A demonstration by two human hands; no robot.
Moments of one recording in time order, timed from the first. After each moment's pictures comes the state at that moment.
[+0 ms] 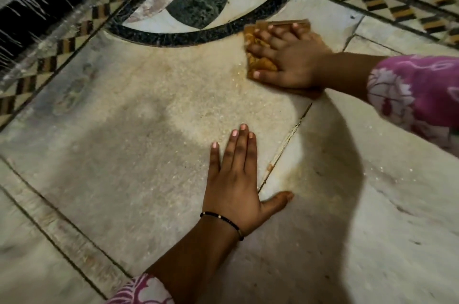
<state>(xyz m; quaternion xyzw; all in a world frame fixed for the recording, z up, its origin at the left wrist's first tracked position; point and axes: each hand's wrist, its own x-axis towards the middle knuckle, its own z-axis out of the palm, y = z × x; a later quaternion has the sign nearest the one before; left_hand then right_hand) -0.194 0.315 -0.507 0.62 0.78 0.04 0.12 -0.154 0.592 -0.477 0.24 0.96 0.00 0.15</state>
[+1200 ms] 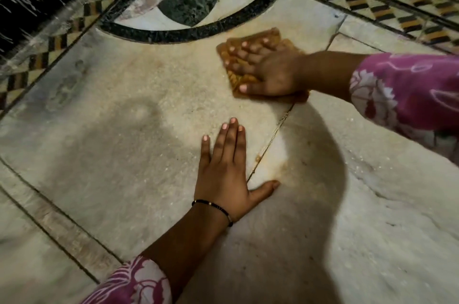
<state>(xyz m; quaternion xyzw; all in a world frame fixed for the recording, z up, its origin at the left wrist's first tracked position) -0.194 0.315 -0.505 0.62 0.77 0.04 0.12 -0.158 0.569 -0.468 0.18 0.95 -0.02 0.24</state>
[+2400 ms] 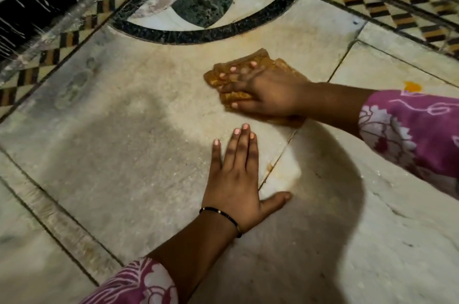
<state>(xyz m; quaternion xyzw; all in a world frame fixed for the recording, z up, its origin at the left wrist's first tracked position) -0.196 0.316 -0.511 0.63 0.77 0.03 0.10 -0.174 0.531 -0.477 0.08 0.99 -0.12 0.05</state>
